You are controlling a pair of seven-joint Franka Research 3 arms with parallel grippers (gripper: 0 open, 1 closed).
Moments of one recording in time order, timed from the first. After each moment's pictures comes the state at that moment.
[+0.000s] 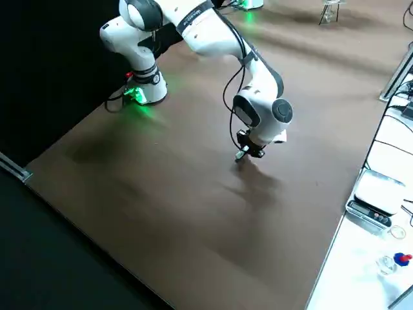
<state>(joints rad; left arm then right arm) 0.51 0.49 -0.32 -1.76 -0.25 1.60 0.12 -0.23 0.74 0.08 -1.60 -0.01 1.96 -1.55</state>
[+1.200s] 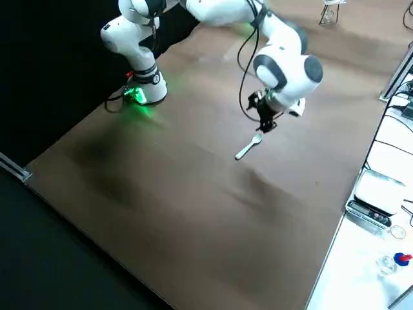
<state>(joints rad) 0.25 0.37 -0.44 -1.44 0.09 1.61 -0.19 -0.13 0.63 0.10 -1.42 0.00 1.52 -1.04</state>
